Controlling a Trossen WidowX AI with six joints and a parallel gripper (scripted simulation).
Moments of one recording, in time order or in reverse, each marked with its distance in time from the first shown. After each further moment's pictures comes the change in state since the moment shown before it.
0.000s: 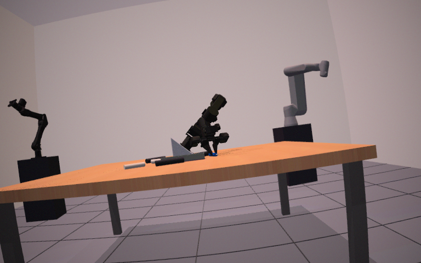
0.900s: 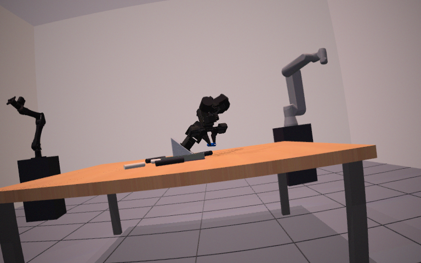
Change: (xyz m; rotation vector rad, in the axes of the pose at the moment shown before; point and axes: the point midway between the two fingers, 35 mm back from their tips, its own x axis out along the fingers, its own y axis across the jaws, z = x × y) arm -0.041 -0.002 0.023 0.006 0.006 -0.005
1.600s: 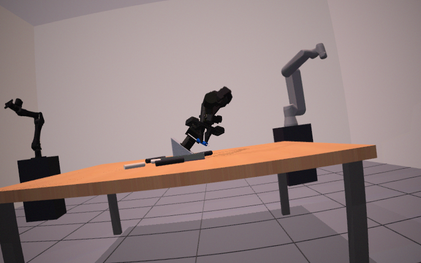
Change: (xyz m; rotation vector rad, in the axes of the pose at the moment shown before) arm 0.004 -0.040 0.038 -0.364 0.231 -0.275
